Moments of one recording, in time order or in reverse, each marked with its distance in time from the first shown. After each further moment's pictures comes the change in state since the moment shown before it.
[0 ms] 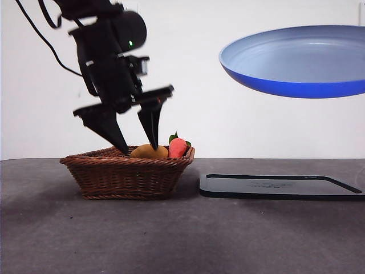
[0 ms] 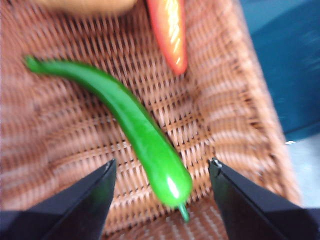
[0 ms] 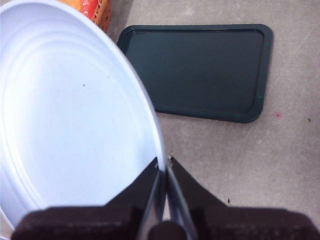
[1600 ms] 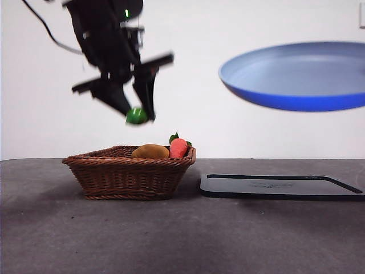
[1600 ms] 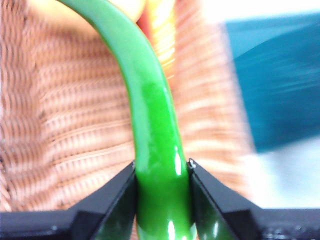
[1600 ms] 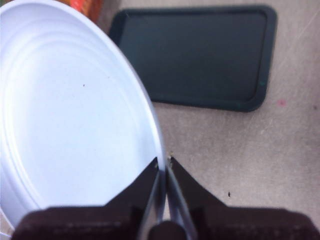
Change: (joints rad) left arm -0.022 -0.148 0.006 -0.018 0.051 -0.072; right arm 0.000 0.087 0.000 0.006 0.000 0.000
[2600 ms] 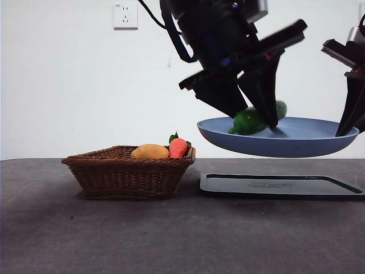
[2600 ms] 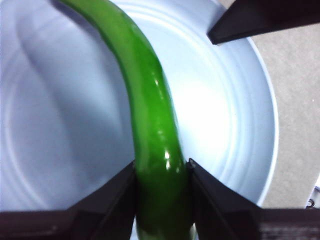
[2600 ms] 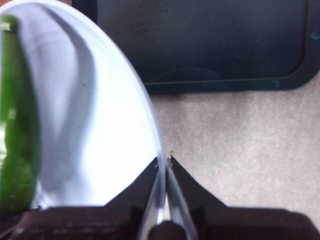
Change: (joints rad) left arm -0.412 0.097 0.003 0.124 -0.027 0.230; right arm 0.000 0.396 0.000 0.177 -0.127 0.180
